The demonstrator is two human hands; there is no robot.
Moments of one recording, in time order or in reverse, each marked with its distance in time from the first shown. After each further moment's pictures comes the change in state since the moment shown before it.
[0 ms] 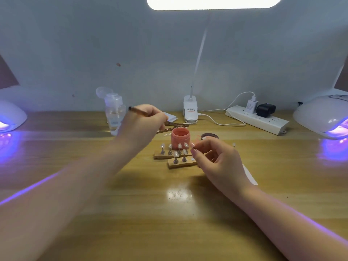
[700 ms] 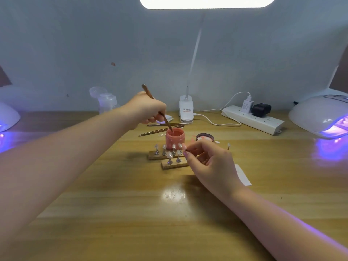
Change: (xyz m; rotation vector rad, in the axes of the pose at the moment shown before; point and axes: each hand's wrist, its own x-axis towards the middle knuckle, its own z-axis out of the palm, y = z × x) left_hand 0.070 0.010 0.014 0.211 -0.210 -0.271; right_hand -0.001 0.006 0.004 -0.088 0.038 -0.070
